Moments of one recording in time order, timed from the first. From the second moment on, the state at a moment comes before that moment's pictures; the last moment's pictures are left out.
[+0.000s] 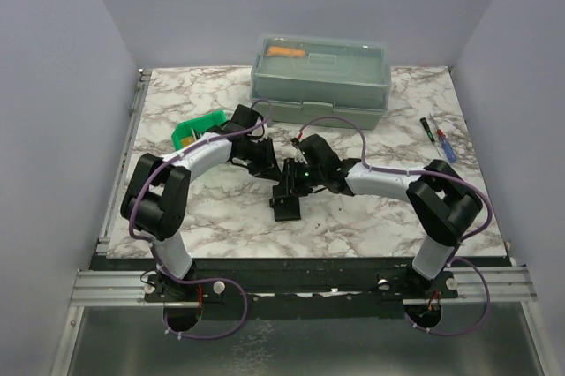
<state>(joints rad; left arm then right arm) -0.43 1.74 1.15 -0.49 0.56 -0.55 0.79 1.75 0.97 0.02 -0.34 0.74</state>
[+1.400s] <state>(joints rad) -0.49 1.83 1.13 -0.45 0.56 -0.55 0.82 1.78 1.00 -0.06 -0.29 0.73</state>
